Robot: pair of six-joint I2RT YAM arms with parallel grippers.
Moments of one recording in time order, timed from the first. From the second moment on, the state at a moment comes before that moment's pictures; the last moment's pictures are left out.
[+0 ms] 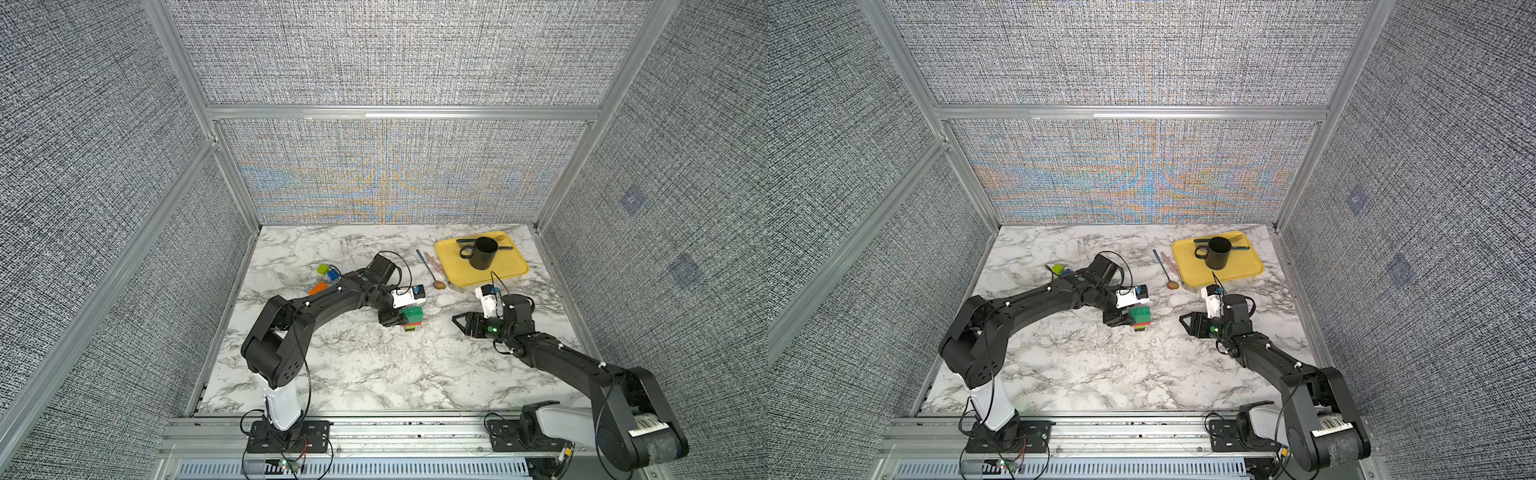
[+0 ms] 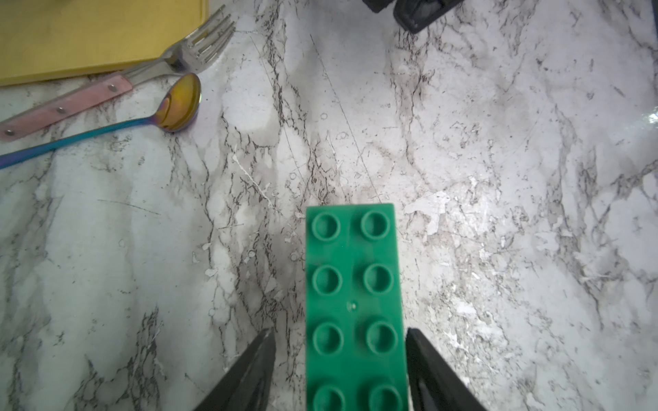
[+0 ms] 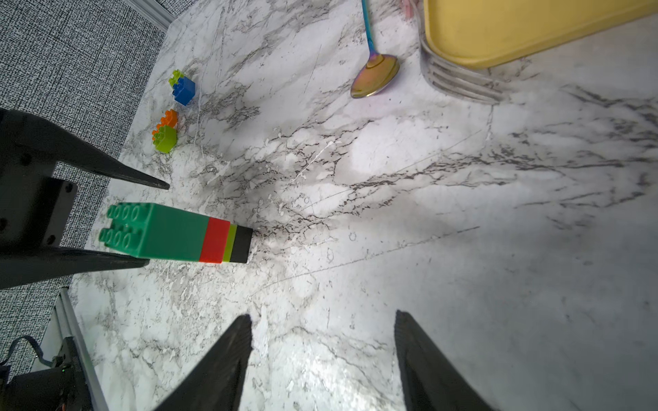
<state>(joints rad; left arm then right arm) -0.66 1.81 1.24 -0.52 0.46 0.76 0.18 1.26 0.41 0.14 -0.51 0.34</state>
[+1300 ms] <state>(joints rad) -0.15 1.82 1.14 -0.46 0.03 -0.52 0.49 1.22 0.51 0.17 -0.22 0.22</state>
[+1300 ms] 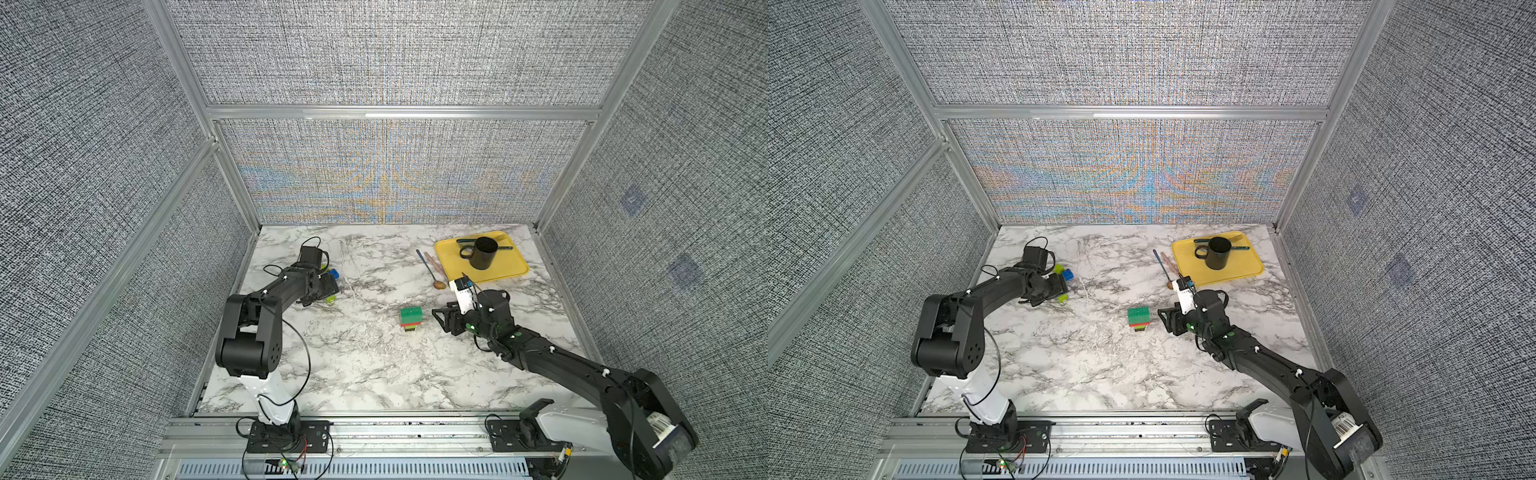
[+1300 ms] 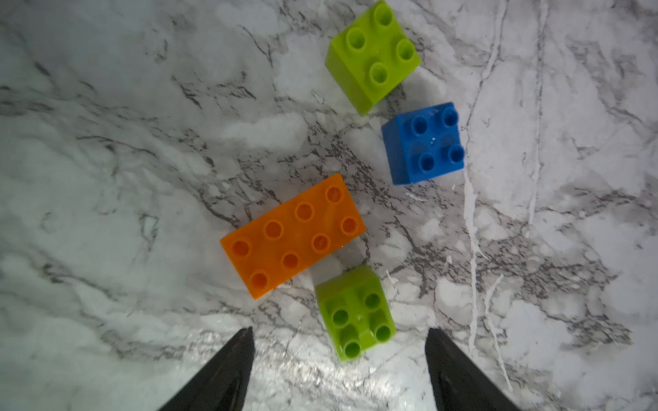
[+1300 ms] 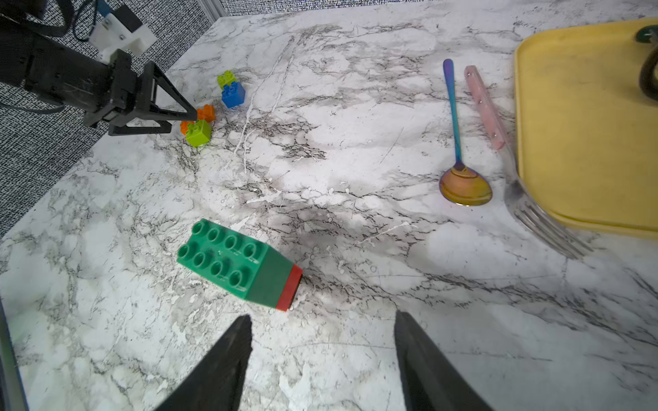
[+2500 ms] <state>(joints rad) -0.26 1.90 1.13 -0.38 -0.12 -0.56 0.49 1.30 0.52 0.17 -0.18 0.22</state>
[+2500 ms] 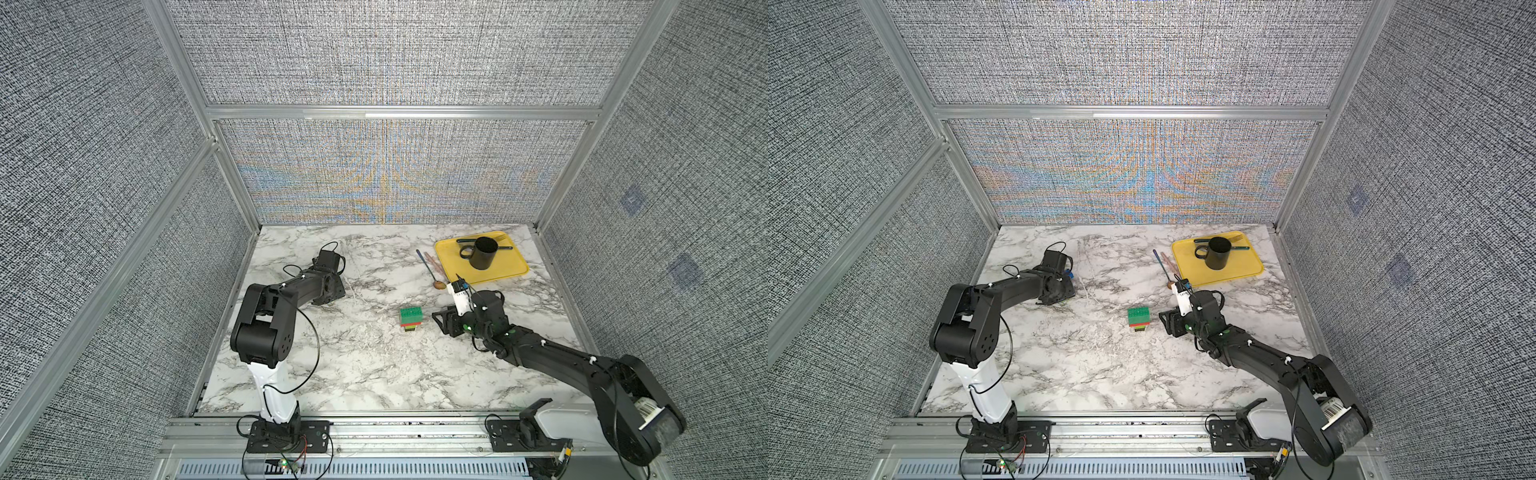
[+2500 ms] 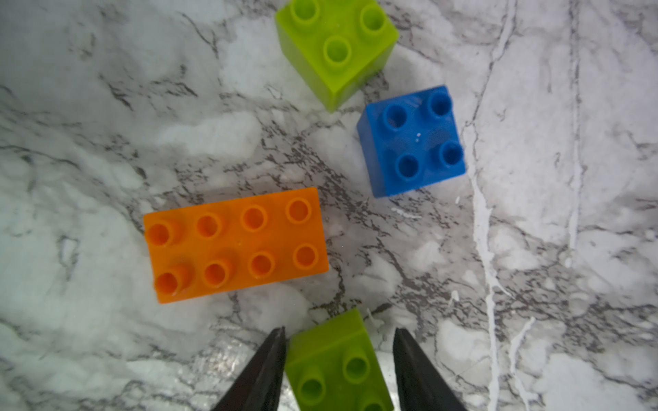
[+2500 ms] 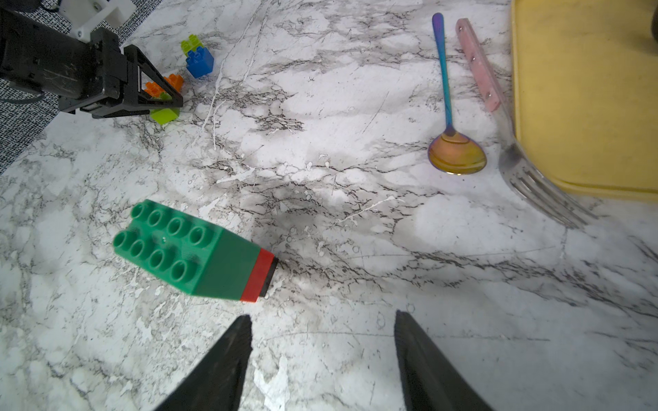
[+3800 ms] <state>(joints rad) -0.75 1.70 1.44 -0.80 0.35 0.50 0.22 1.21 0.54 0.15 -0.28 0.28</state>
